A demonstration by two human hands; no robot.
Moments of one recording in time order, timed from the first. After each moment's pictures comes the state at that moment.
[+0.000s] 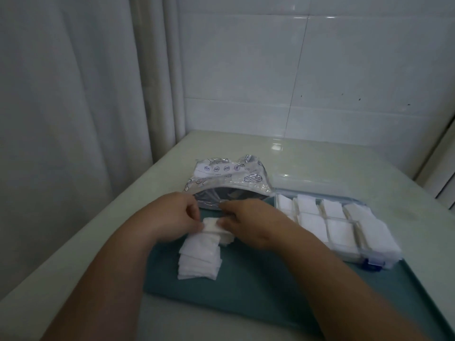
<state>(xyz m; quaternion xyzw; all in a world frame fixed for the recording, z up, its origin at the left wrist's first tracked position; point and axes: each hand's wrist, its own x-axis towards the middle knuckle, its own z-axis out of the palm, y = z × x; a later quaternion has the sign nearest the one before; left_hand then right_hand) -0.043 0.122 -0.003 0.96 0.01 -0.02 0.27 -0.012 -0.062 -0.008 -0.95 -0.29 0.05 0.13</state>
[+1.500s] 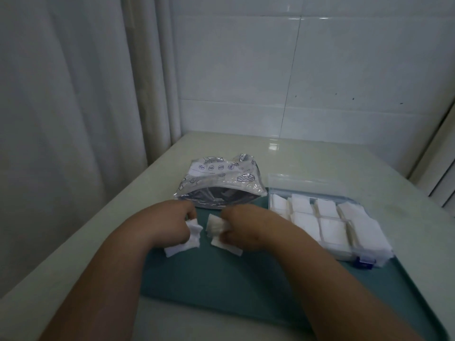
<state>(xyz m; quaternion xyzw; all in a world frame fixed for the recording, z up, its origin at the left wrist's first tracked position) -0.036 0.119 -0.007 0.99 -0.01 -0.09 0.14 -0.009 -0.060 -0.007 -0.95 -0.28 0.09 0.06</state>
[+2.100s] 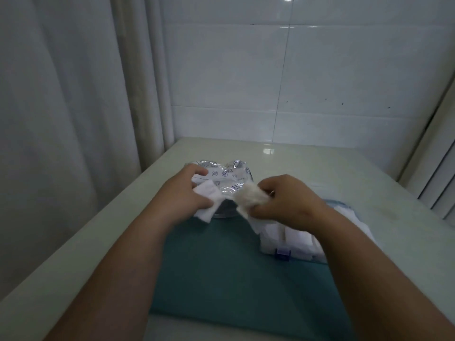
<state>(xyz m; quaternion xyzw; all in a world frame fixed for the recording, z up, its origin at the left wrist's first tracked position) -0.006 0.088 0.008 0.88 0.00 0.11 0.47 -0.001 -0.130 0.030 -0.94 -0.20 -0.05 0.26</state>
